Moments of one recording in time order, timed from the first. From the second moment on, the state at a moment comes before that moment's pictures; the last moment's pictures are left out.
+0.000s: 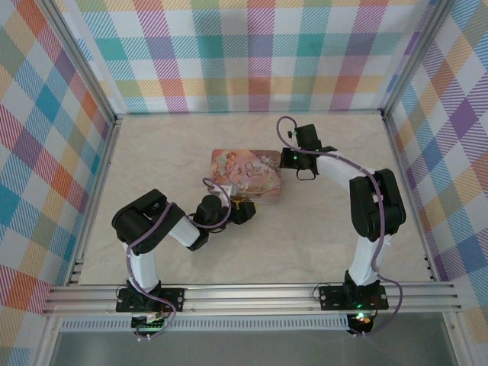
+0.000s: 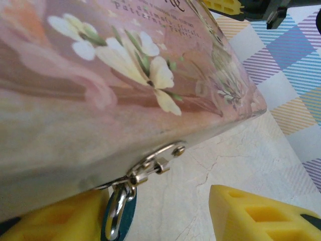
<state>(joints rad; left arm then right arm) -0.68 1.86 0.48 1.07 0.21 -0.69 0.35 1.88 1.28 -0.26 -0.16 0.34</state>
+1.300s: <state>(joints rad) -0.65 1.88 0.52 1.00 0.28 -0.71 0.36 1.87 1.23 -0.21 -0.15 0.34</state>
